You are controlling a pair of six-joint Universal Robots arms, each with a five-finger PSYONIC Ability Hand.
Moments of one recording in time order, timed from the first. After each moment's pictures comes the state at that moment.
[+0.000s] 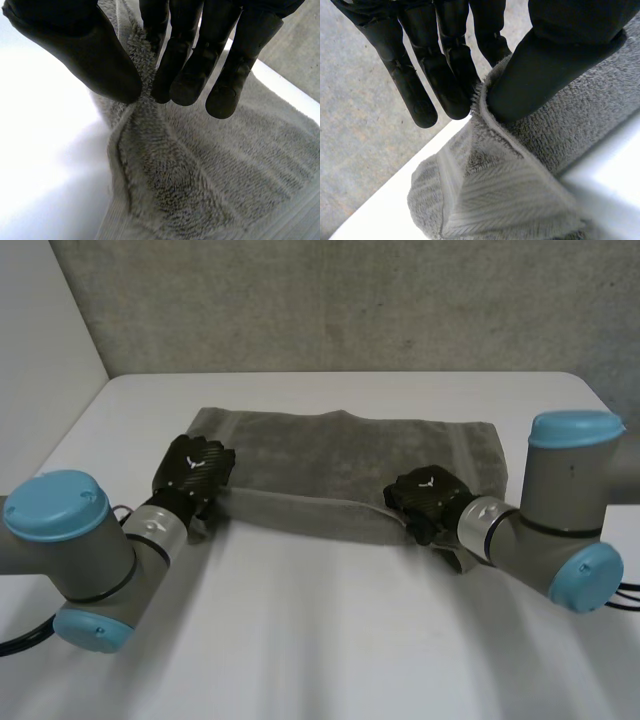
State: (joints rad) left arm 4.37 -2.09 -1.71 3.71 -1.41 3.56; right arm 1.94 -0.89 1.31 0.06 1.20 2.67; left_hand 1.16 1.22 1.22 1.22 1.03; right_hand 1.31 1.33 1.34 1.33 1.14
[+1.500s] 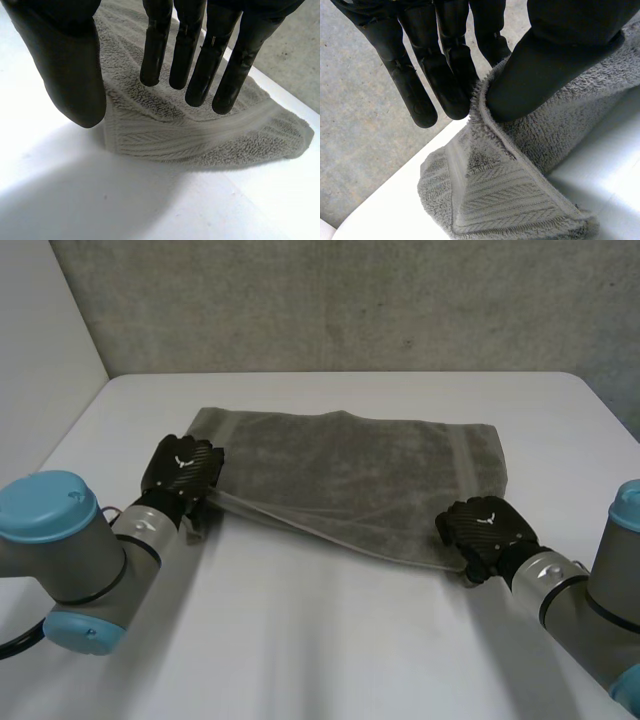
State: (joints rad) left arm 4.39 -2.06 -1.74 3.72 -1.42 3.55; right arm 1.83 -1.20 1.85 -0.23 1.28 2.69; left_hand 1.16 1.22 1.22 1.22 1.03; right_hand 0.69 0.71 0.70 0.70 0.50
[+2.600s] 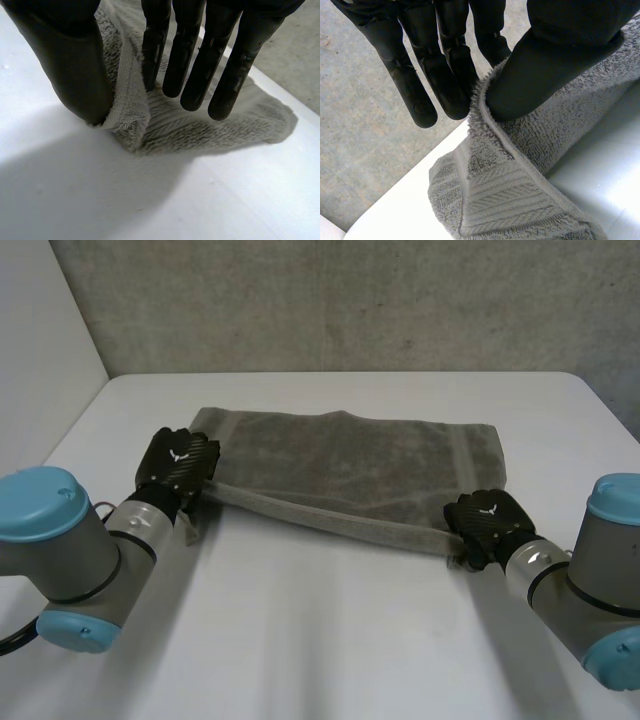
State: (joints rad) left arm 4.39 -2.02 -1.75 3.72 -1.42 3.55; right arm 1.83 -1.08 1.76 -0.27 1.35 2.69; left_hand 1.16 1.22 1.22 1.22 1.03; right_hand 0.86 0.85 0.86 0.86 0.68
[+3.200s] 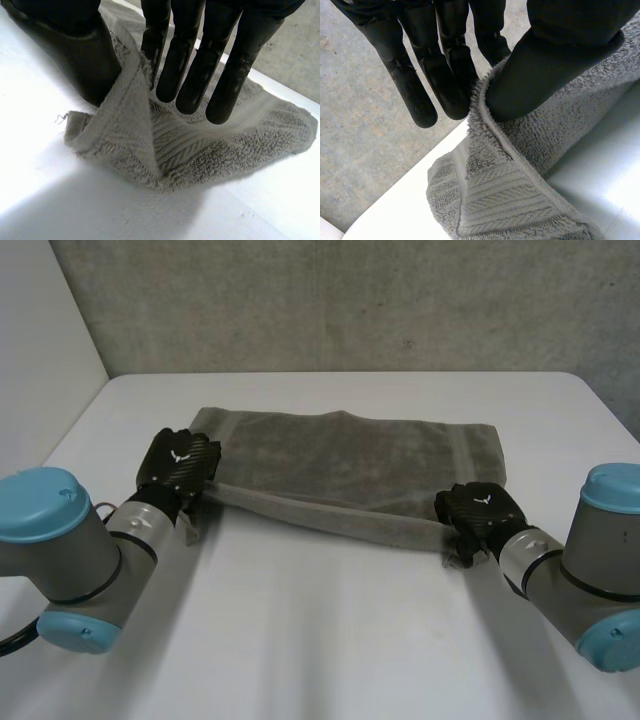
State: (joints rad) left arm 4.39 -2.02 -1.75 3.72 -1.42 3.55; right arm 1.83 -1.04 1.68 -0.27 1.30 2.84; left_hand 1.16 1.22 1.22 1.22 1.03; right_hand 1.08 1.07 1.07 1.07 0.90
